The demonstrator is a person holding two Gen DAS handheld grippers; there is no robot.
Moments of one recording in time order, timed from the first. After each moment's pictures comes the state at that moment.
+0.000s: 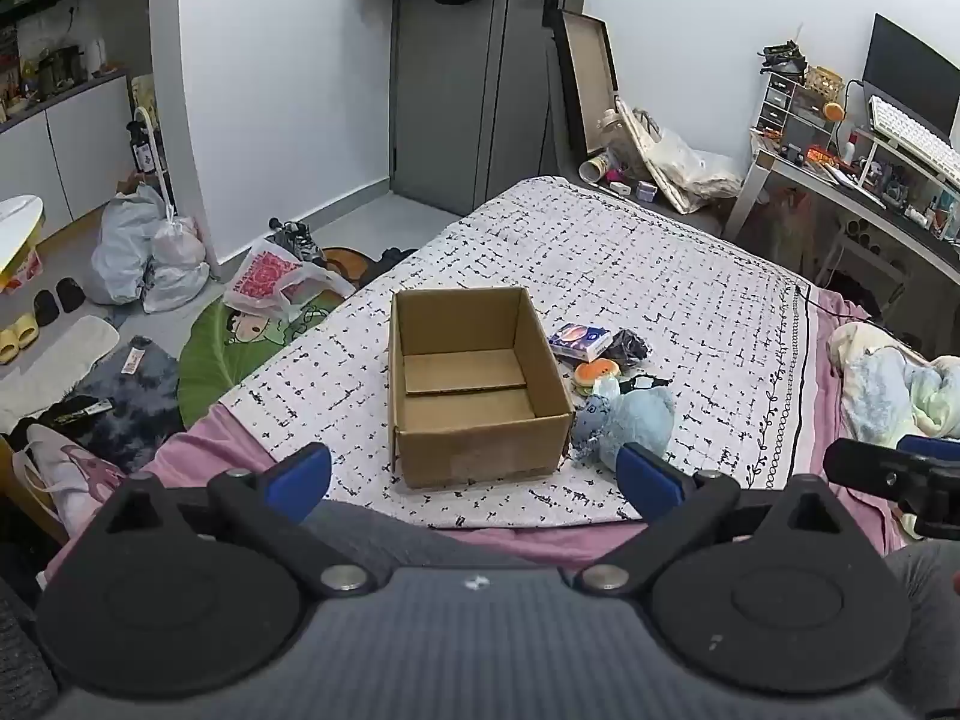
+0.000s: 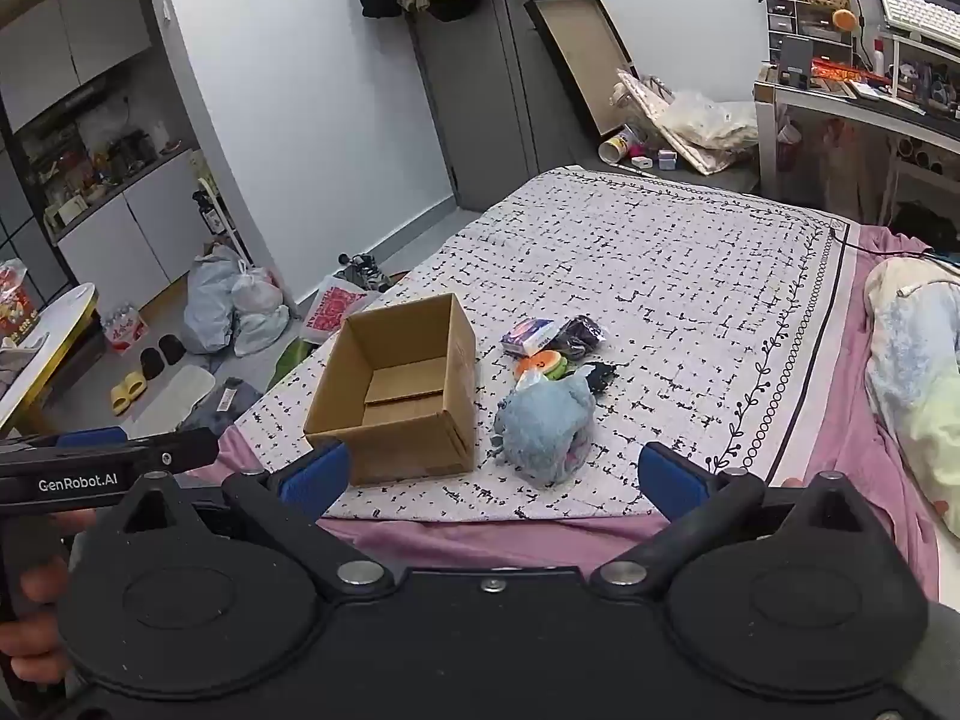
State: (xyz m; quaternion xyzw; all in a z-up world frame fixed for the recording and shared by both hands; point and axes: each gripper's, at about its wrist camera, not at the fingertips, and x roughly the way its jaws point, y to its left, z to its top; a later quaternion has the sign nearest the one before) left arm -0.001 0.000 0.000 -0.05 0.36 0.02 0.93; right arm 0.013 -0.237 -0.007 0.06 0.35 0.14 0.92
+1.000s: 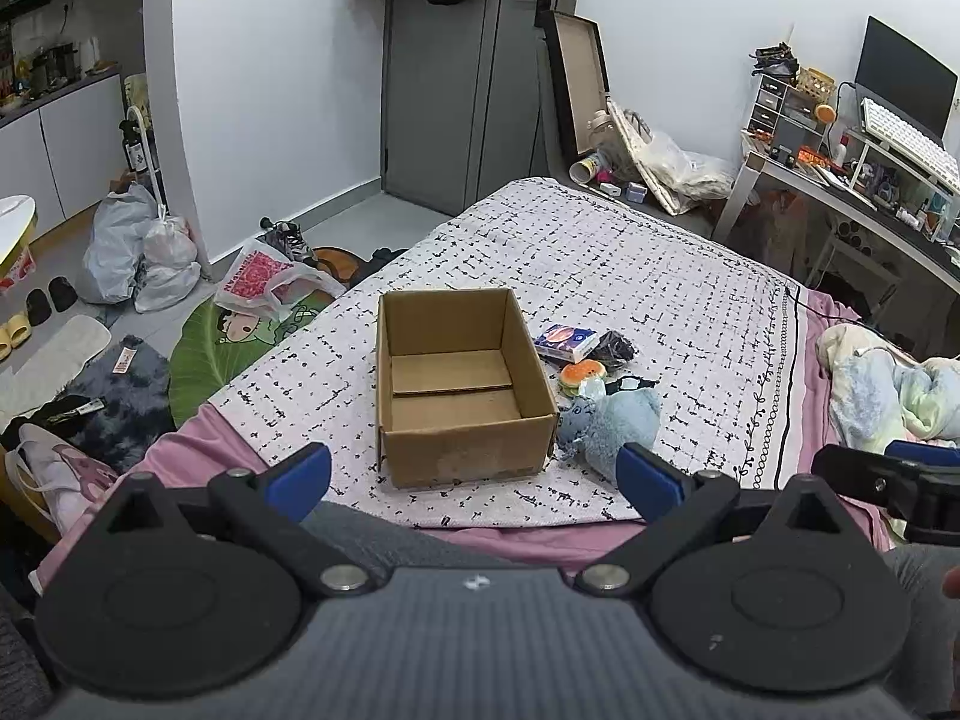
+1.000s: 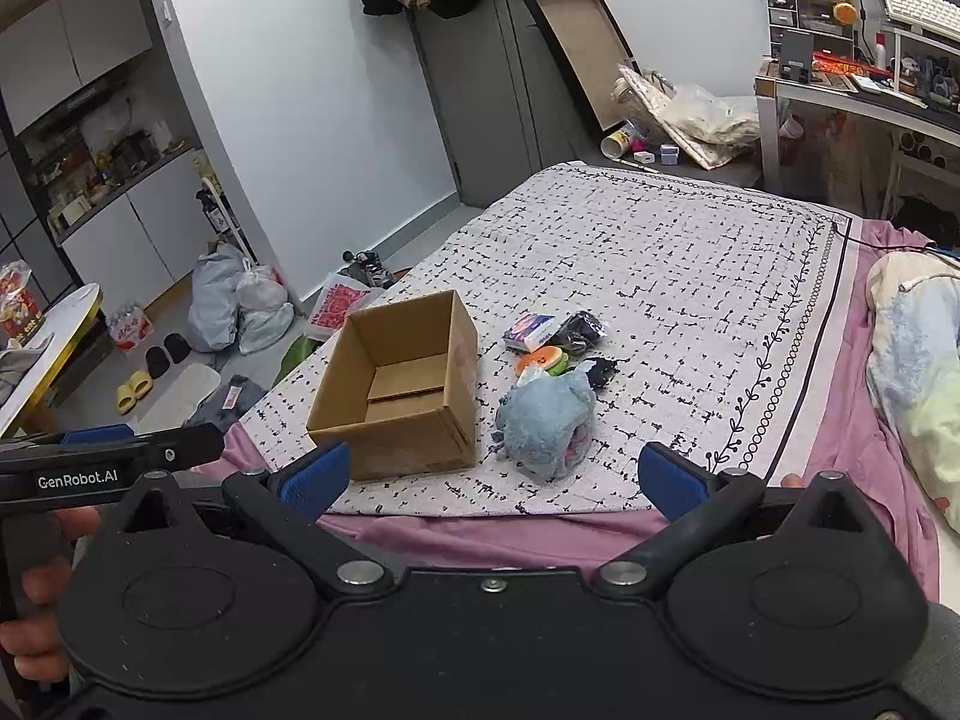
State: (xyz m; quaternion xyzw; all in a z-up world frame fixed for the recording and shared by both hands) left arm -0.001 -0.004 0.006 -0.05 0.36 0.02 0.93; right arm 0.013 -0.242 -0.008 0.07 0.36 0.14 0.92
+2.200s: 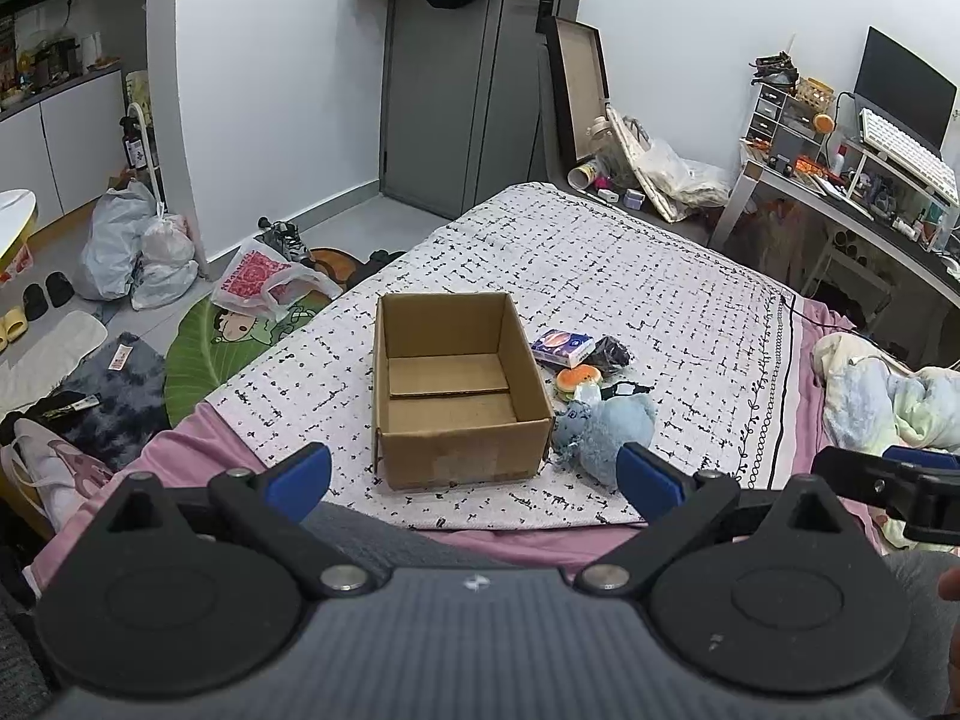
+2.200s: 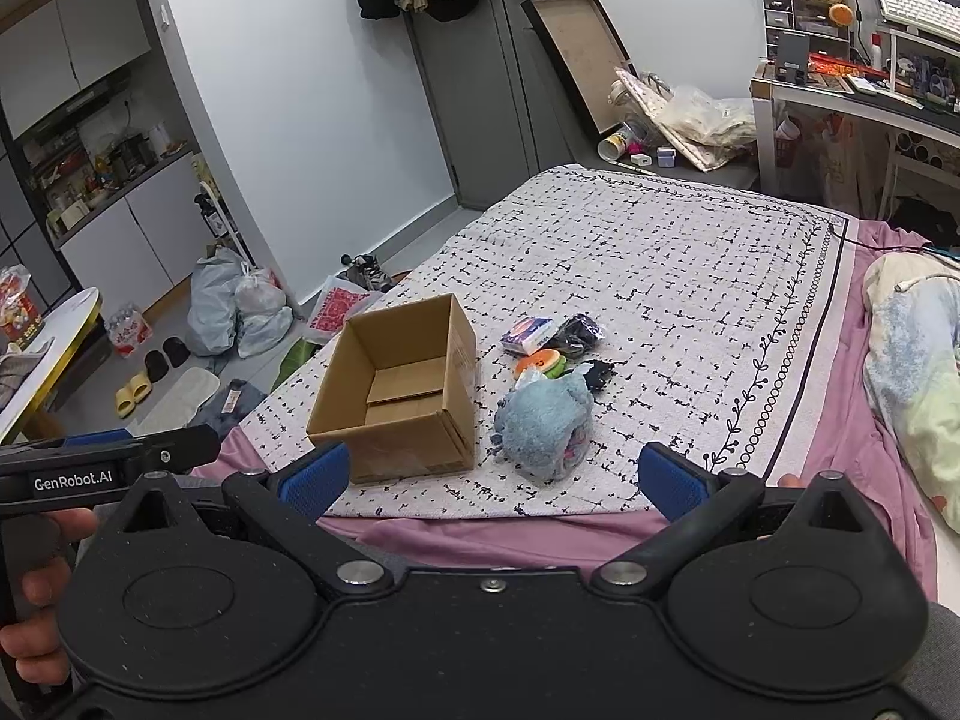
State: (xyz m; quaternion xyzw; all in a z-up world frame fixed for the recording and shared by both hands) left arm -0.004 -0.002 0.008 -0.06 0.36 0.02 0.93; right arm 0.013 -0.243 -0.006 0.07 0.36 0.14 0.92
